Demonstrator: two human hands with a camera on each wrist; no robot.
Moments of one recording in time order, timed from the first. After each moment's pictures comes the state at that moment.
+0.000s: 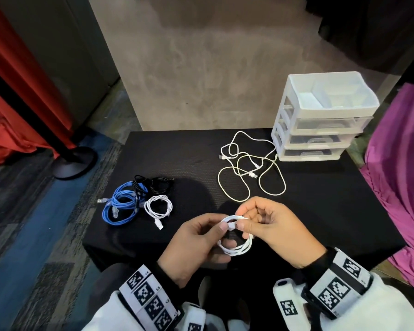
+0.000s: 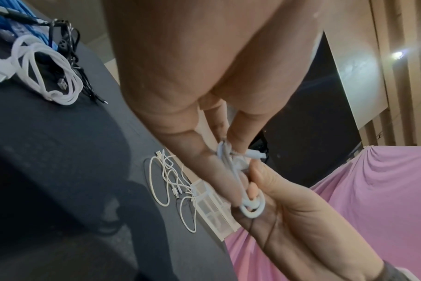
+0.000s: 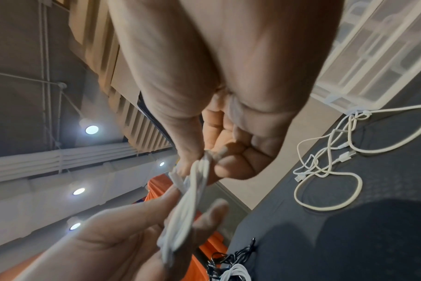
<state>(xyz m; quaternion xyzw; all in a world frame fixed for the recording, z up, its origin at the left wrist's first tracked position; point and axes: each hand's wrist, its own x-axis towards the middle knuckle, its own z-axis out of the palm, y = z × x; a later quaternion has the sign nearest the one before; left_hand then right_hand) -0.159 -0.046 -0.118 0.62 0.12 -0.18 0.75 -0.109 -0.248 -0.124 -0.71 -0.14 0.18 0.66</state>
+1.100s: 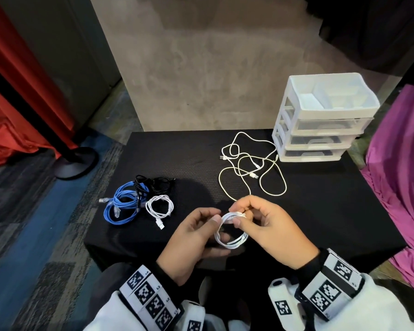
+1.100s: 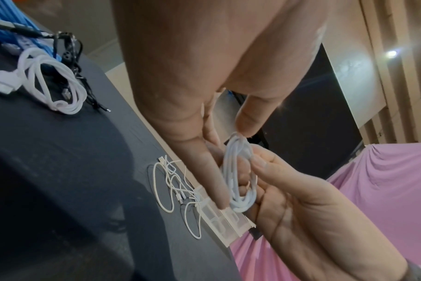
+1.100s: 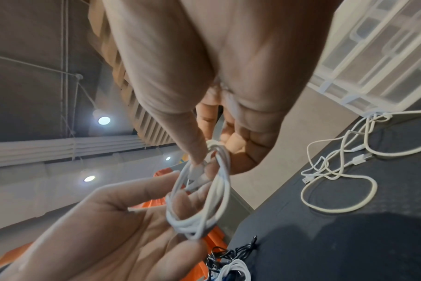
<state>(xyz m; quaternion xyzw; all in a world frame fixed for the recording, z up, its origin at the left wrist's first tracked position) -0.156 -0.044 -0.126 0.57 0.15 -0.13 0.80 -0.109 -0.237 -0.138 -0.76 -0.17 0.10 0.62</state>
